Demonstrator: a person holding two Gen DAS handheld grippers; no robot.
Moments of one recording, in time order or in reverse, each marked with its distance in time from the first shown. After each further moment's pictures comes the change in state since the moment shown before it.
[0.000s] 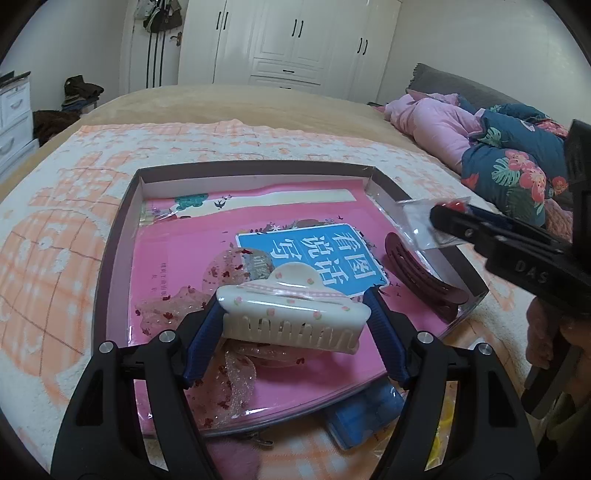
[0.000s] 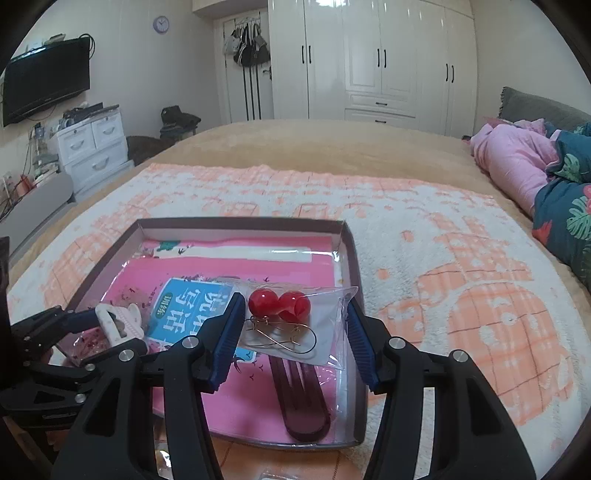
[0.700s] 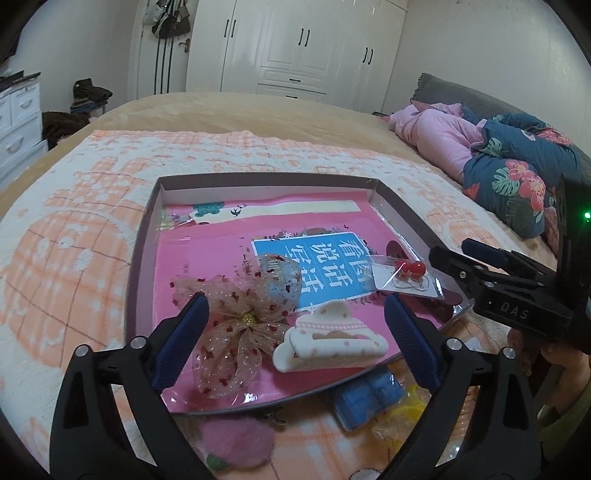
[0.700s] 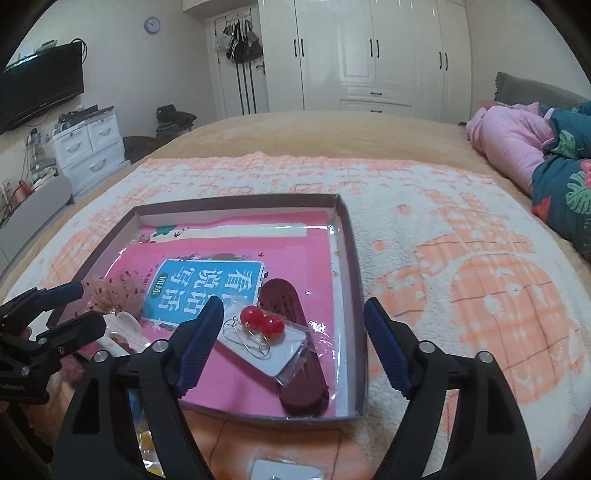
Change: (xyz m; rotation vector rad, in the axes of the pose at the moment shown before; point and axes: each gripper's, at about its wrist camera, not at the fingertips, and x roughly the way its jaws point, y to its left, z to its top) left arm -0.022 0.005 -0.002 -0.019 -0.037 0.015; right arm -0.004 -0.007 -0.025 0.045 0.006 0.001
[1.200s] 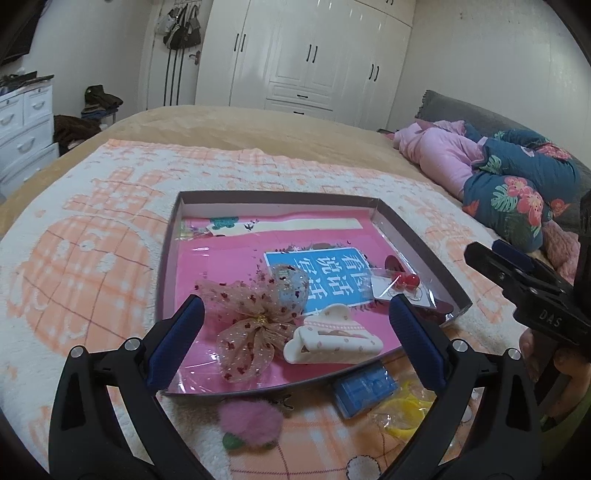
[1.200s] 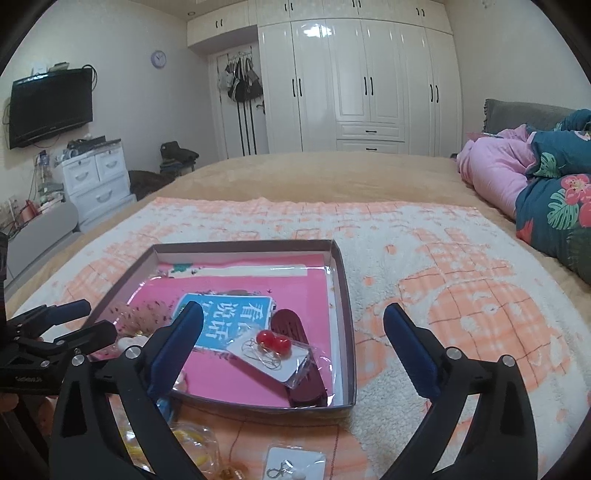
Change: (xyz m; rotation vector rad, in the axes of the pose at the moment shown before) left arm -0.027 0.005 -0.001 -0.024 -0.068 0.026; right arm -0.049 0.003 0.002 0.007 -0.163 0.000
